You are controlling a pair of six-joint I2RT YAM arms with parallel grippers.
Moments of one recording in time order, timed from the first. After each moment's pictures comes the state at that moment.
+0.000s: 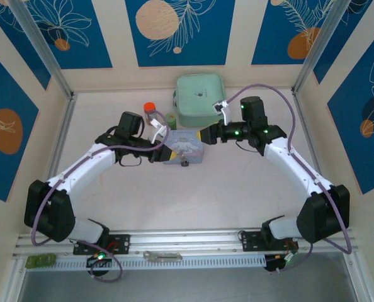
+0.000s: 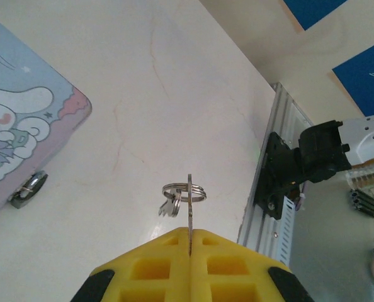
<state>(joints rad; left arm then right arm) -0.44 1.42 1.07 -0.51 0.91 -0.03 0.35 1.35 1.13 -0.38 -0.86 0.18</state>
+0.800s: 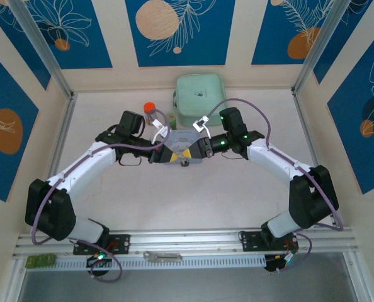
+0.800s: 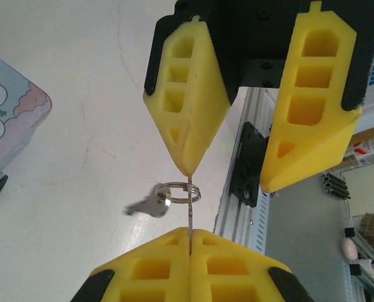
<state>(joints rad) -0.44 1.42 1.11 -0.58 0.99 0.01 0.47 1.49 1.05 -0.27 -1.15 0.31</state>
